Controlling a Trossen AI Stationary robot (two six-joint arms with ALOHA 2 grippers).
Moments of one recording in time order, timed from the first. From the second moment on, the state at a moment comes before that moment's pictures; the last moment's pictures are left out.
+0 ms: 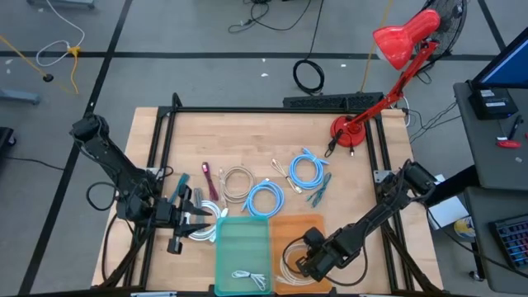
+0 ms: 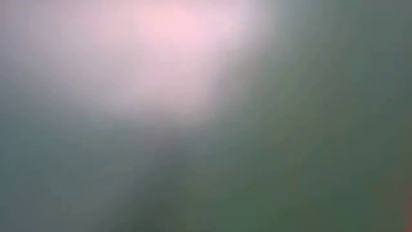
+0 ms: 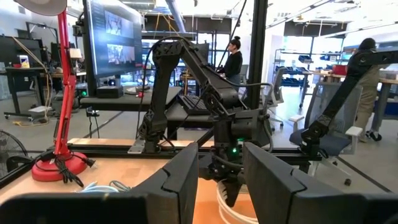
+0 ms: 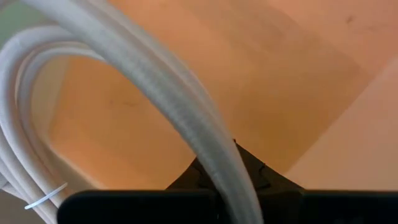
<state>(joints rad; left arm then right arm) -0.91 1.07 0.52 0.76 -0.84 0.09 0.71 1.86 1.20 -0.62 0.10 1.69</state>
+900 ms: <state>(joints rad) -0.91 1.07 0.52 0.76 -0.84 0.09 0.70 1.87 1.20 -0.66 0.02 1.67</state>
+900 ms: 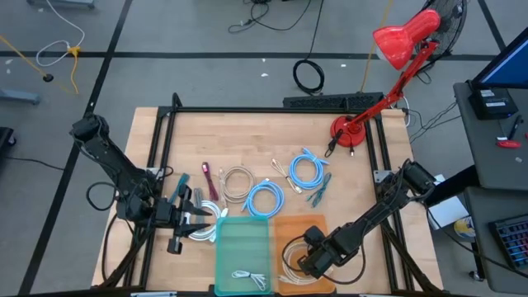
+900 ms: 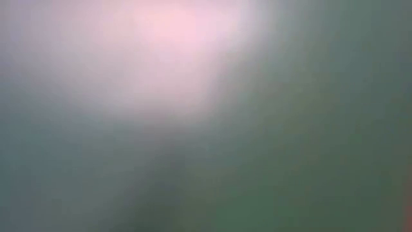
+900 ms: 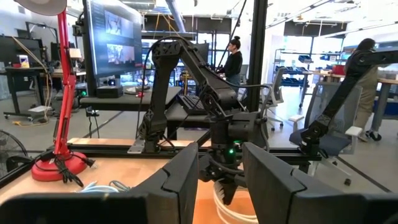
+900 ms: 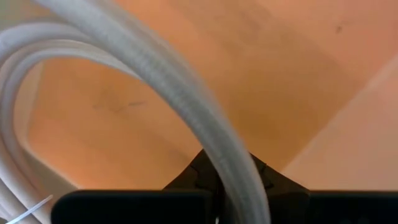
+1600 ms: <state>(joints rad) -0.91 1.07 0.52 0.75 -0.84 0.09 0.68 1.87 1.20 -0.55 0.03 1.51</state>
